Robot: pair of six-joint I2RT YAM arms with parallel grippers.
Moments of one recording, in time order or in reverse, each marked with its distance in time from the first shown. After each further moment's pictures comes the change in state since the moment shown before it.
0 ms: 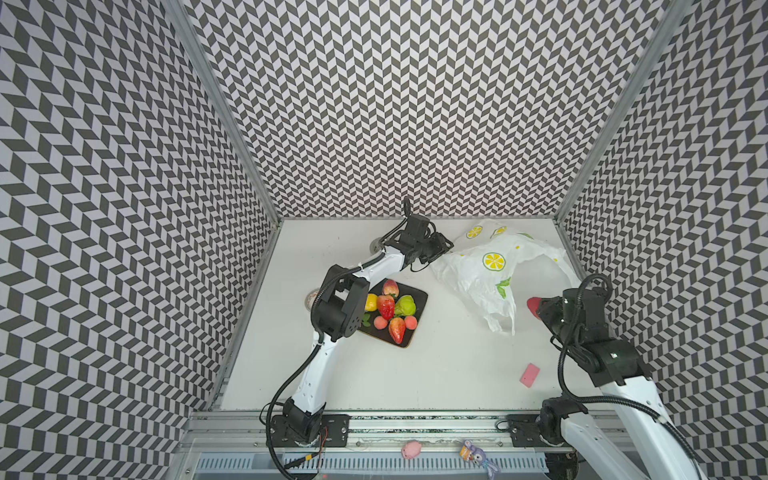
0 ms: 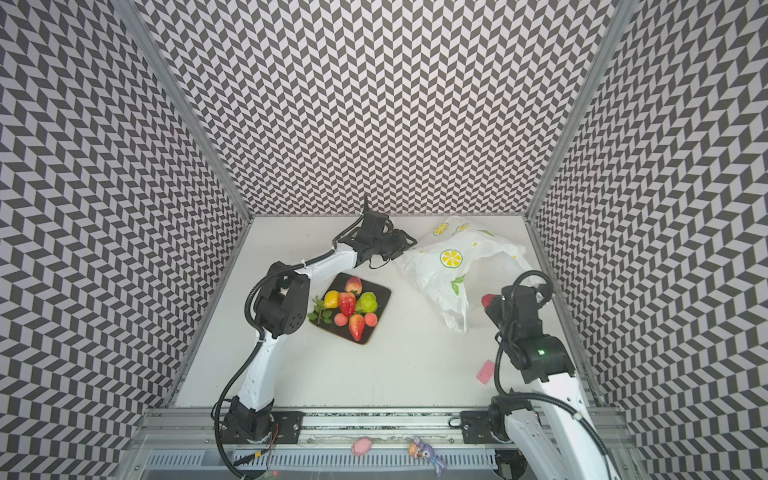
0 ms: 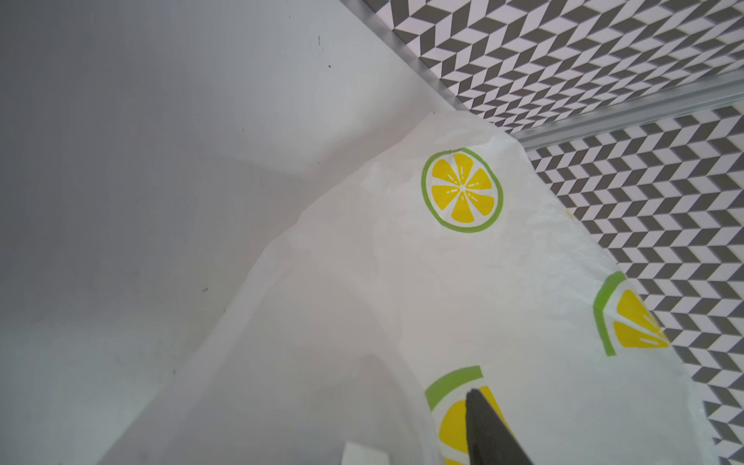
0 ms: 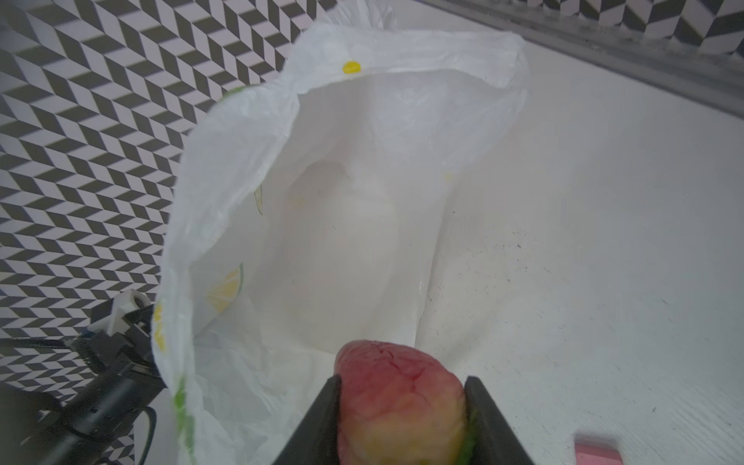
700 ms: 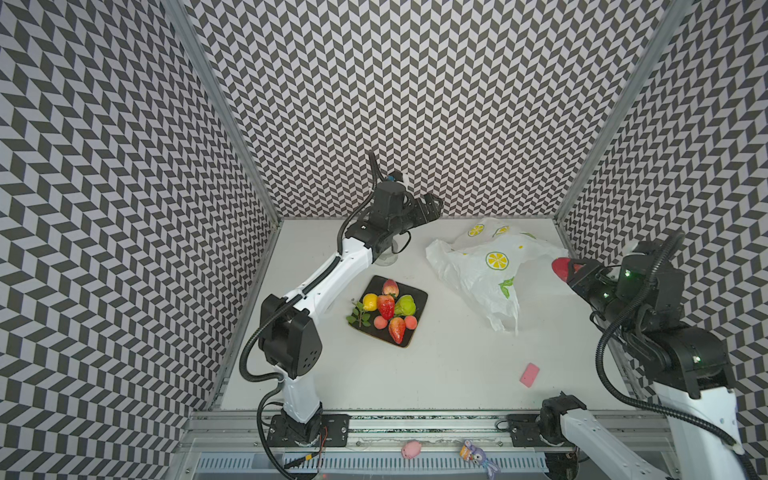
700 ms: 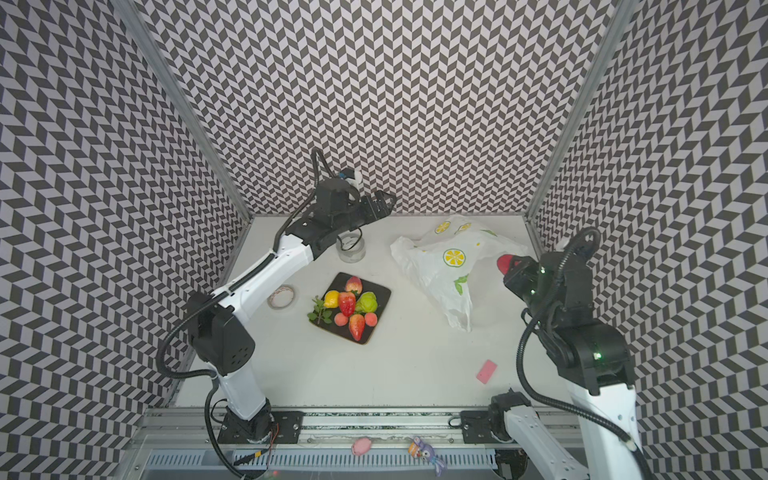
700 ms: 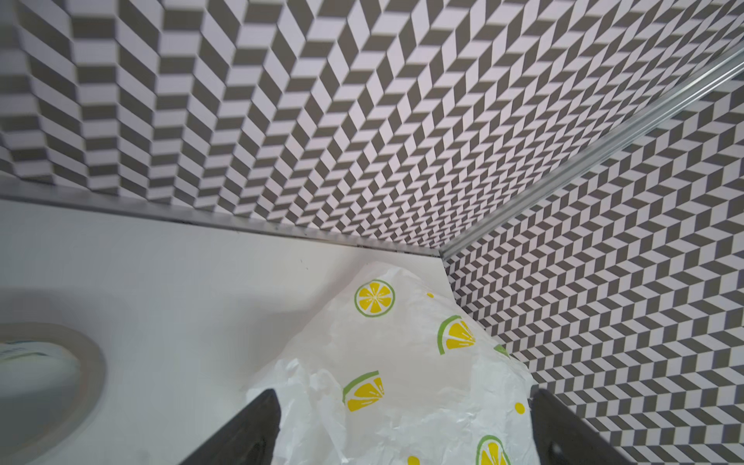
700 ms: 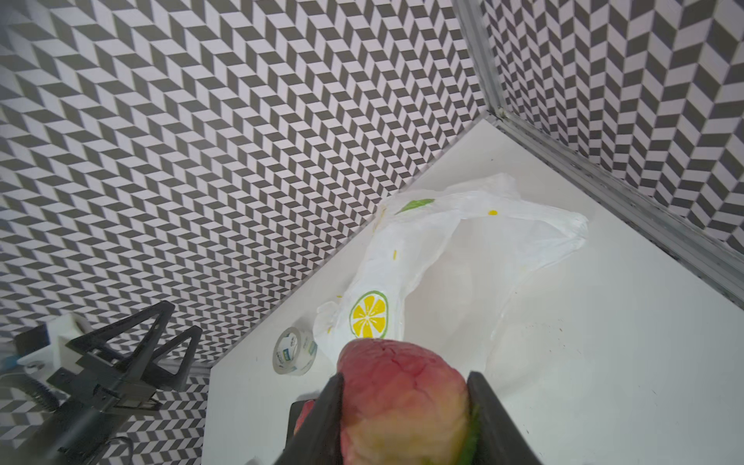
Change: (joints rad) left arm 0.034 -0.515 -0.083 -0.154 -0.307 0.255; right arm 0.000 0.213 0.620 -0.207 -0.069 -0.265
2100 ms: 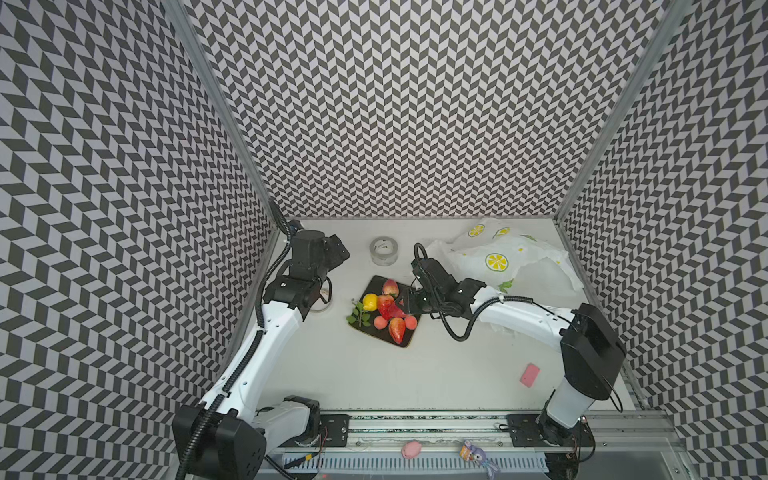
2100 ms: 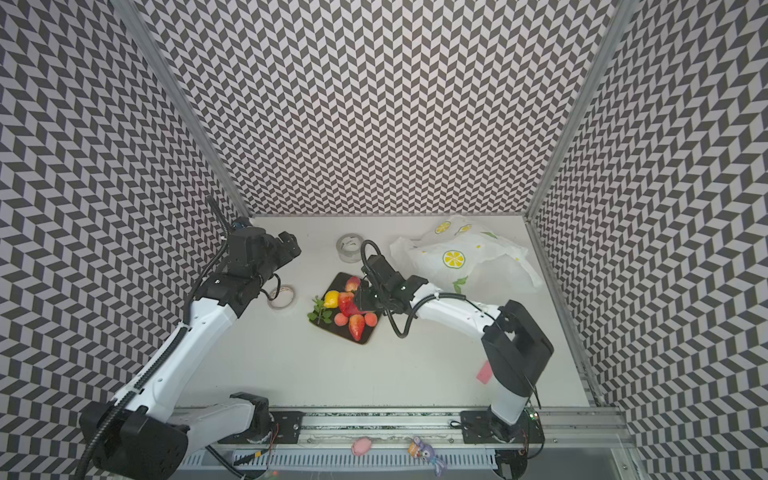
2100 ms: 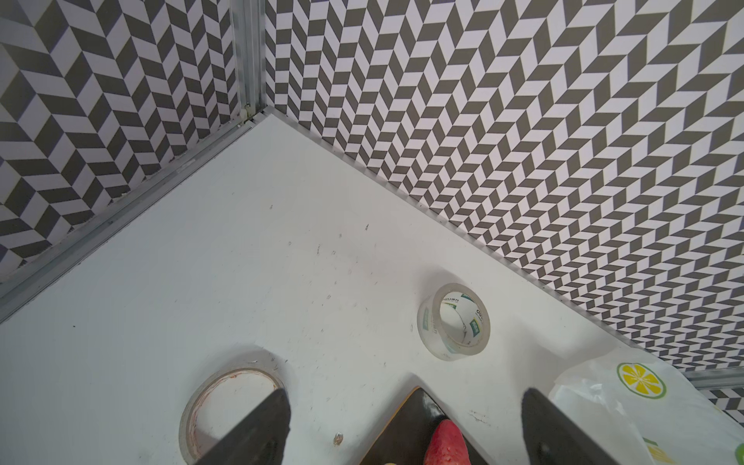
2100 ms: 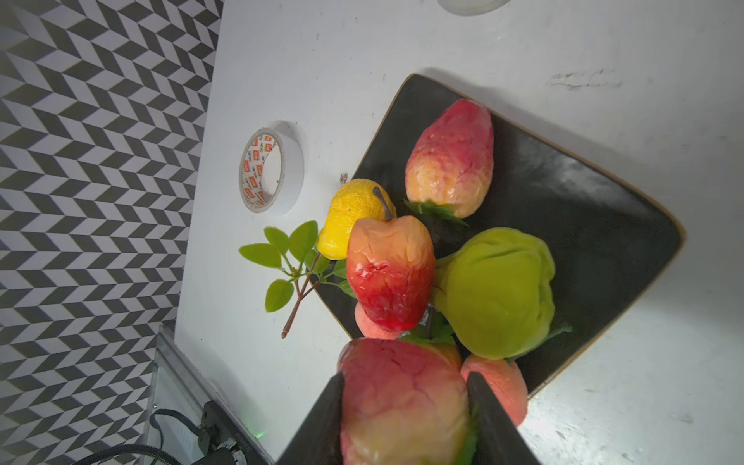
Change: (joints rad) left arm 0.314 -0.604 -0.663 -0.149 -0.346 0.045; right arm 0.690 0.863 -0.168 0.687 -0.339 -0.030
